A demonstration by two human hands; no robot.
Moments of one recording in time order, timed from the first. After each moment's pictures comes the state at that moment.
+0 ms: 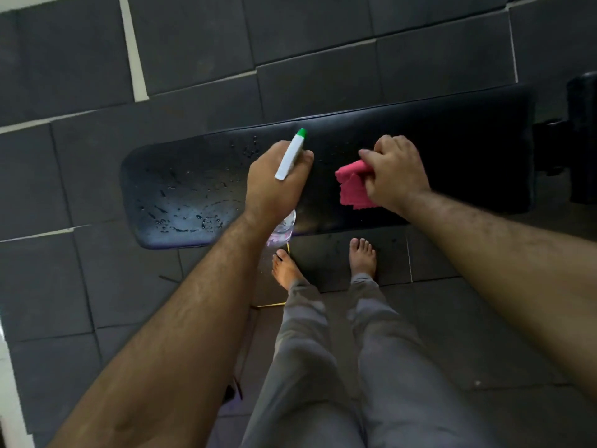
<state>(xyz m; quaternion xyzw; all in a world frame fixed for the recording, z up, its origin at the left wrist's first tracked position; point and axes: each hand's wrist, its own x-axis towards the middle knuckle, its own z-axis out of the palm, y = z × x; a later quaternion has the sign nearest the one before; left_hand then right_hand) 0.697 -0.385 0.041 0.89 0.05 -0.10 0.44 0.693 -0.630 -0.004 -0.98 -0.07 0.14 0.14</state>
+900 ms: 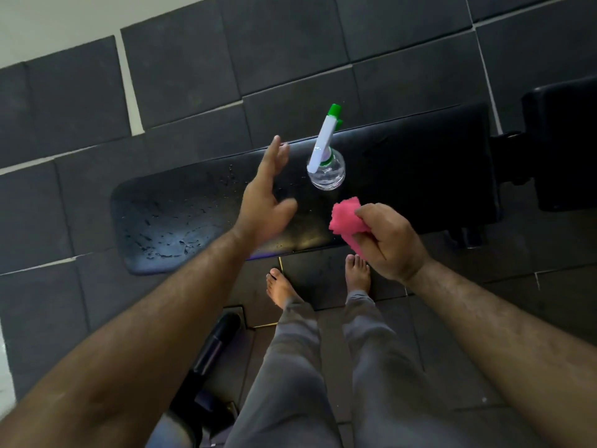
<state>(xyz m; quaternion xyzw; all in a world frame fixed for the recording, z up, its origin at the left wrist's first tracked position) 0.700 -0.416 0.042 0.84 -0.06 -0.21 0.50 0.604 -0.673 0.030 -0.88 -0.12 -0.01 0.45</state>
